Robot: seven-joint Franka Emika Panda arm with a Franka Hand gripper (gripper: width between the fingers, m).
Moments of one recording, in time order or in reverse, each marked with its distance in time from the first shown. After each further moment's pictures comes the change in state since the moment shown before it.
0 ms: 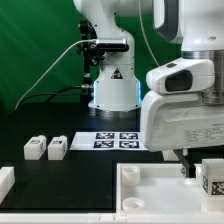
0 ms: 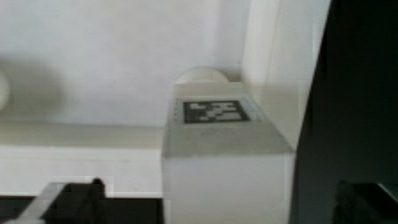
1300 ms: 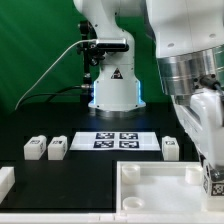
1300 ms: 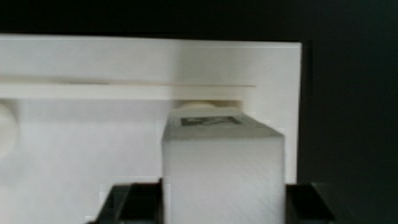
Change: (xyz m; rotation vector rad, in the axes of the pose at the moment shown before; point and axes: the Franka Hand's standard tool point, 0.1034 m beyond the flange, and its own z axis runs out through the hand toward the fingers) arm -0.005 0.007 -0.001 0.126 -0.106 1.706
